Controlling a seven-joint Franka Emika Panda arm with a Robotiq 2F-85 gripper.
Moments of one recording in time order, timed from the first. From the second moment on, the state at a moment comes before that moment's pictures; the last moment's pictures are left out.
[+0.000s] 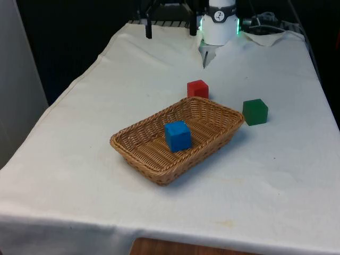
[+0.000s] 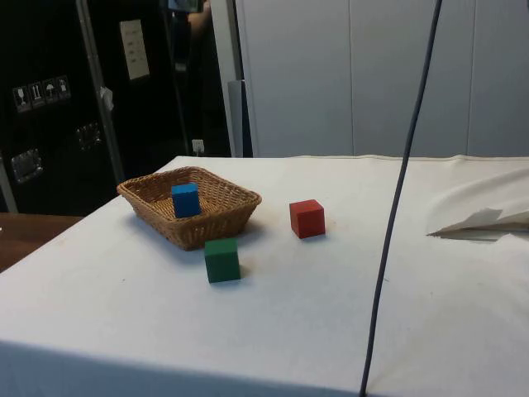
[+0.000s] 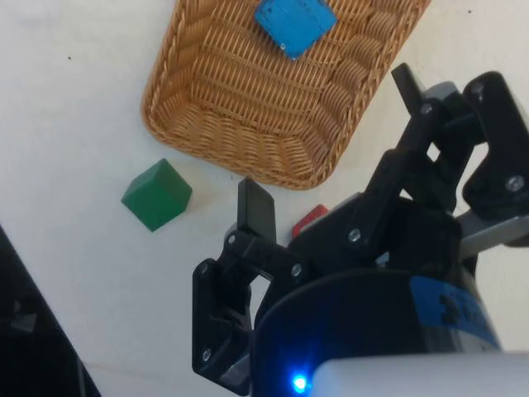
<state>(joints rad) 0.05 0.24 -0.18 -1.83 0.09 2.29 -0.68</state>
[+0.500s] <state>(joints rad) 0.04 0.15 -0.19 -1.86 0.09 2.26 -0.68</state>
